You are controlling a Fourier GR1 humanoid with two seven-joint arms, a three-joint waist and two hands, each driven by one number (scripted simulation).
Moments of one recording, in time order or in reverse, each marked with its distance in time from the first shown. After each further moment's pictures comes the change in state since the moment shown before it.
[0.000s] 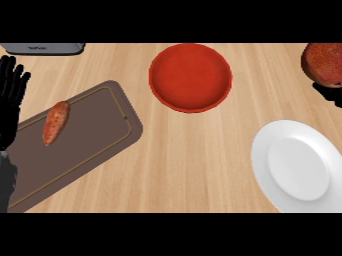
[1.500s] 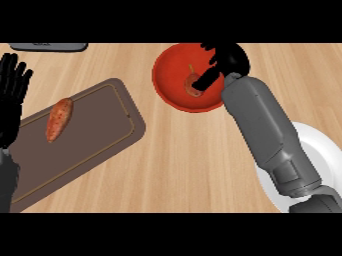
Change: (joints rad) left arm -0.013 -0.013 0.002 -0.001 -0.009 -0.015 -0.013; right arm -0.352 0.377 0.176 1.105 0.304 -0.602 -0.142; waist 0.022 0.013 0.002
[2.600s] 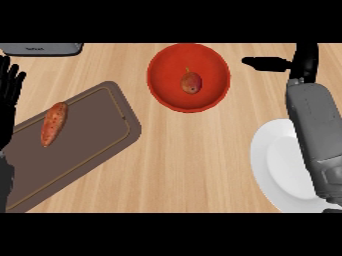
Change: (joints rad) left arm 0.013 0.008 0.025 0.001 -0.003 0.007 0.006; right arm 0.130 -0.156 -0.366 -0.002 -0.342 -0.318 -0.470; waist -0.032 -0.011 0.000
